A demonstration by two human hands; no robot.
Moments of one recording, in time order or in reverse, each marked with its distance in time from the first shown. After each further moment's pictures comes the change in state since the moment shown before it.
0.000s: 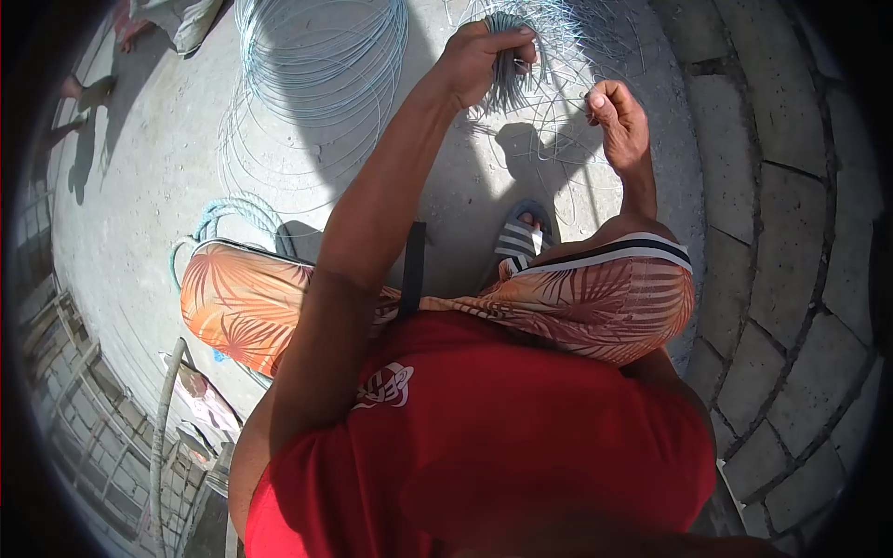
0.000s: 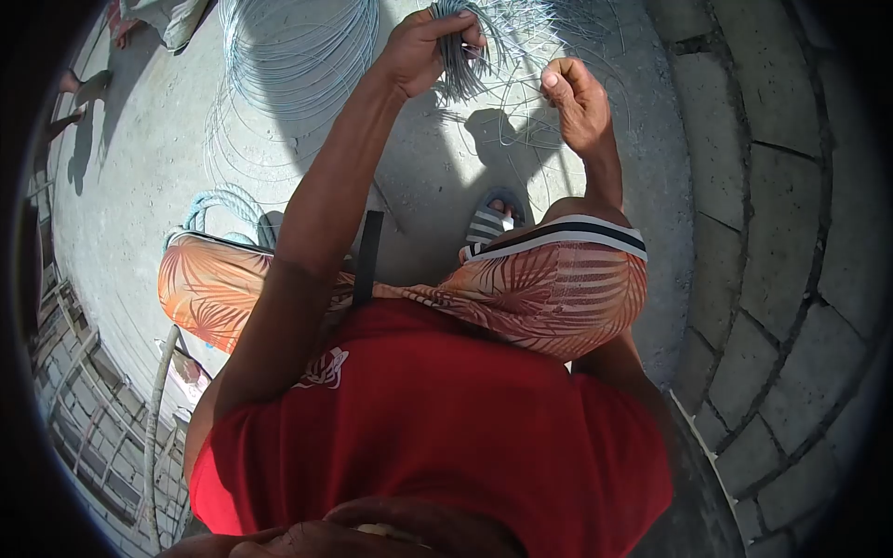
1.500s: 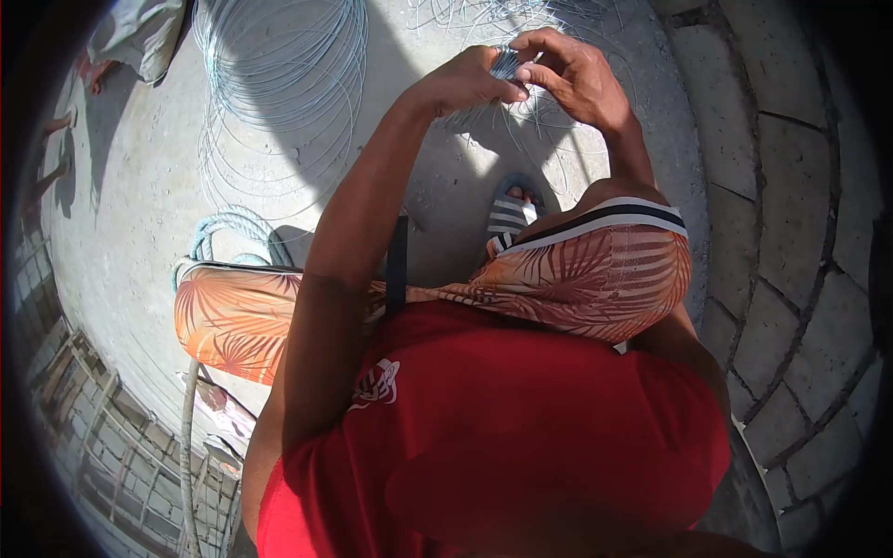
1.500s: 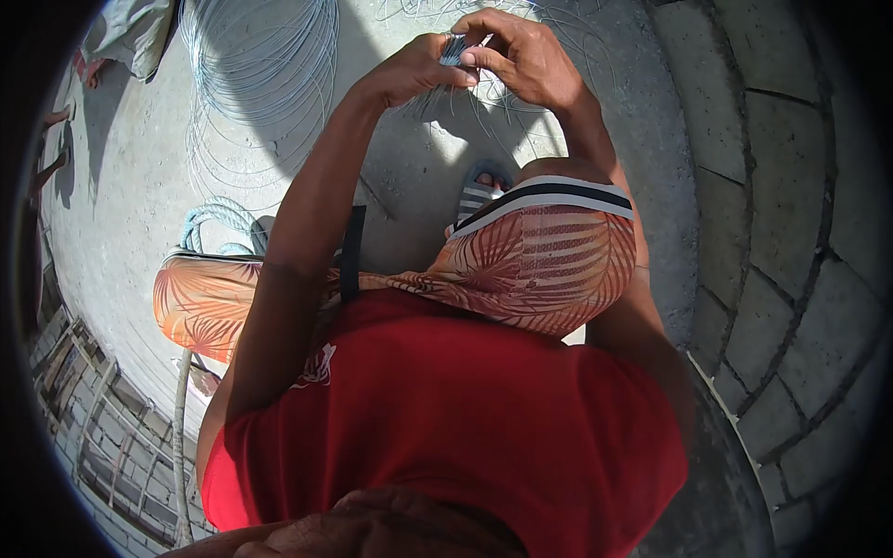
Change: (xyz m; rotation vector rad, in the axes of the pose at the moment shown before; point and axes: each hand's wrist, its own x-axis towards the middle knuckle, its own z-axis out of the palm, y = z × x) left_hand -0.024 -0.039 0.008 0.674 -0.237 -0.266; right_hand 0.020 -0.014 0.008 -0.300 -0.215 -0.203
